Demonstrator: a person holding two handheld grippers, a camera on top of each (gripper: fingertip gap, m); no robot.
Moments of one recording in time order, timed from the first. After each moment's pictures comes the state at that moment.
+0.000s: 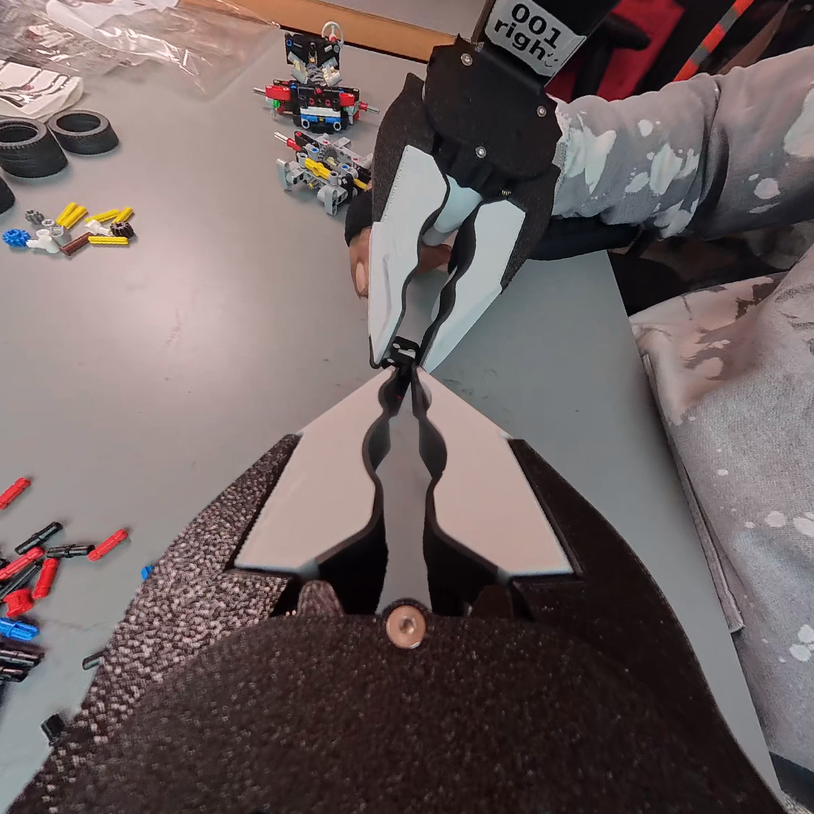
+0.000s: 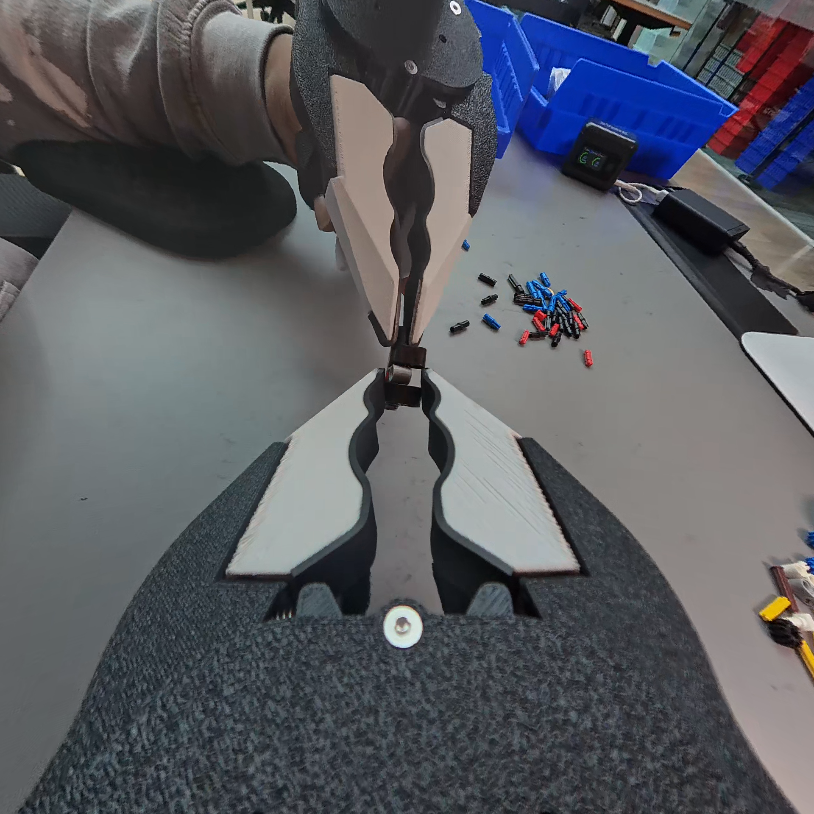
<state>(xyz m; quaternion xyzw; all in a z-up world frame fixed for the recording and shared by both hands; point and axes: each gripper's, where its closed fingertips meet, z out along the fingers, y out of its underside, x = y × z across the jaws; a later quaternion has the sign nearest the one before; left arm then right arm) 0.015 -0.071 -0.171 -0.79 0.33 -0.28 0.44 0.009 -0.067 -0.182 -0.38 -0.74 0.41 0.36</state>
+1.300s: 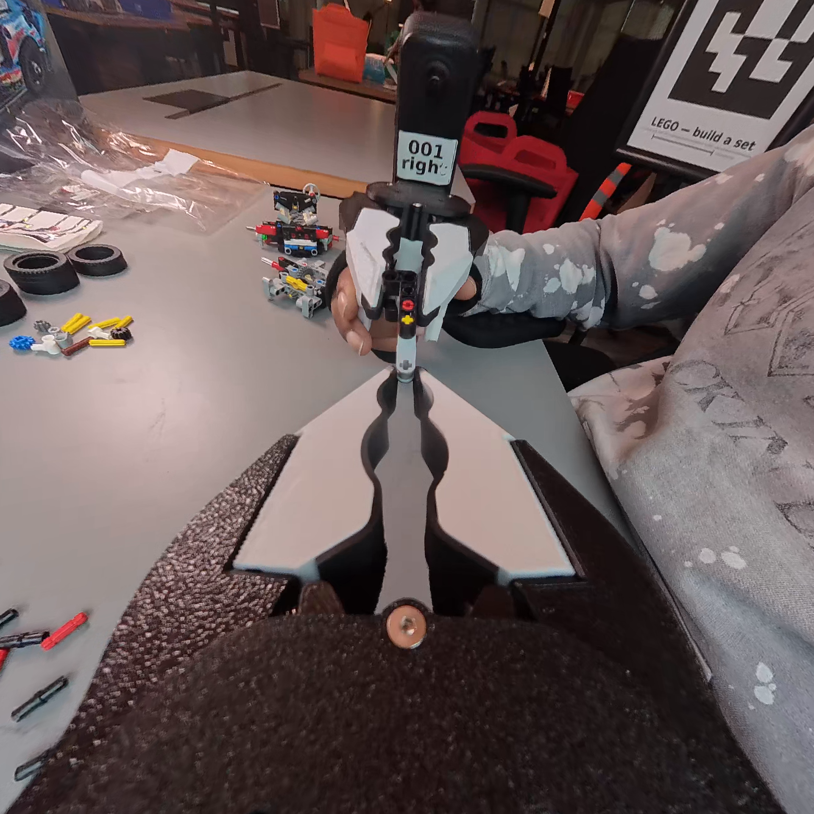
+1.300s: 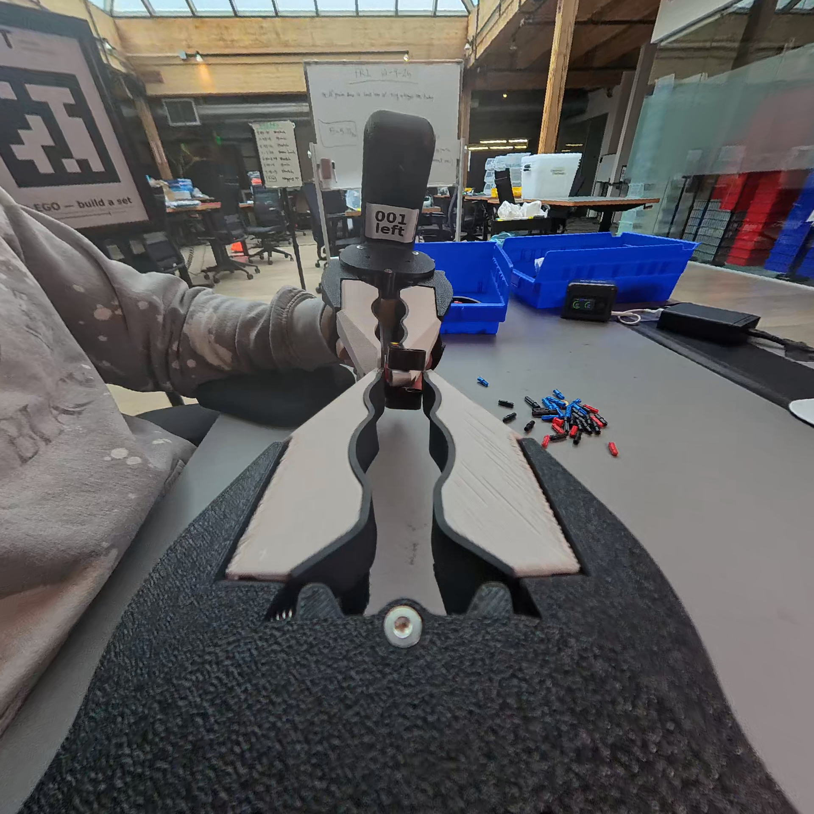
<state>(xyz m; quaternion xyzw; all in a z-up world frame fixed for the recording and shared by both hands) 0.027 -0.078 -0.129 -0.72 0.31 -0.35 0.52 0.026 -0.068 -0.109 -0.36 -0.60 0.63 0.35</state>
